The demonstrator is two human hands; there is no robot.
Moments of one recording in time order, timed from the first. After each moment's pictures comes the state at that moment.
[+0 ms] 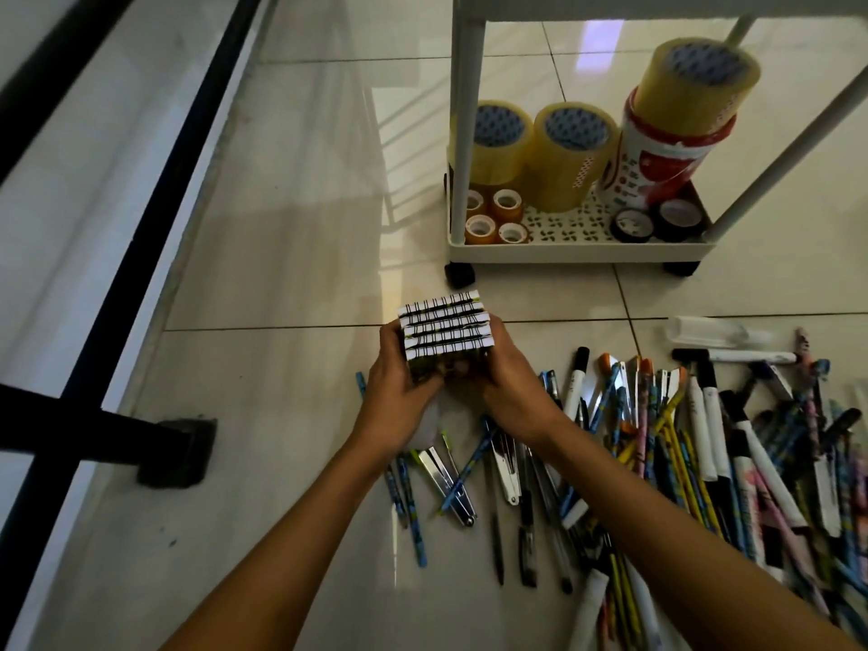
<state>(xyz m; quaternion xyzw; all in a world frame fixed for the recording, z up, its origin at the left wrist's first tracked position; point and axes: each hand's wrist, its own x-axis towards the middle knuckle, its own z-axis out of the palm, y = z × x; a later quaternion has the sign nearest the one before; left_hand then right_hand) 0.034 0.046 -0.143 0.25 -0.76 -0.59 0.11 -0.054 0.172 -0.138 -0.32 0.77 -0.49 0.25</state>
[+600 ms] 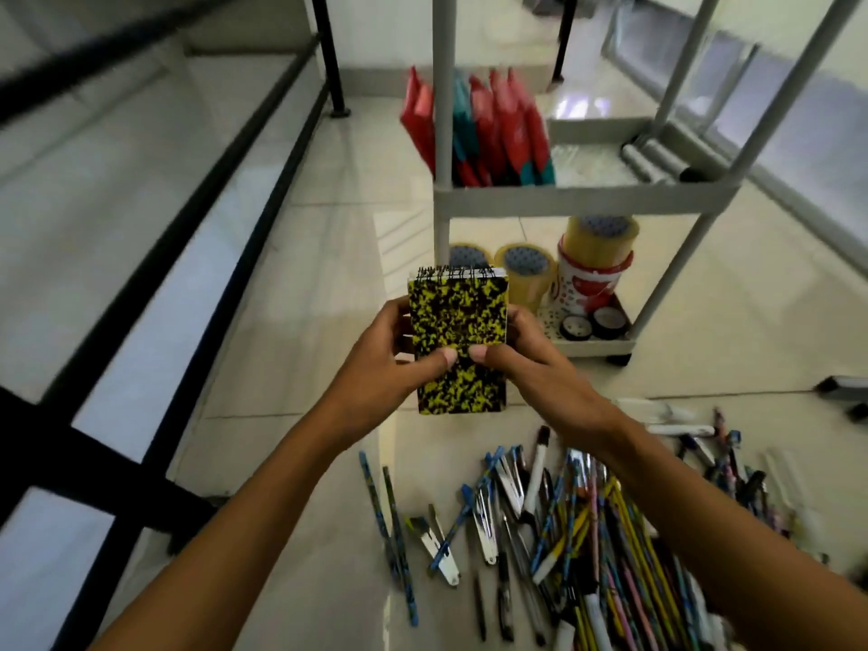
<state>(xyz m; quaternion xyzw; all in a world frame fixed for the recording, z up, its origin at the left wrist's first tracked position) 0.023 0.036 0.031 0.11 -0.77 -0.61 0.13 -0.063 0.201 0.032 -0.28 0.64 -0.65 0.31</state>
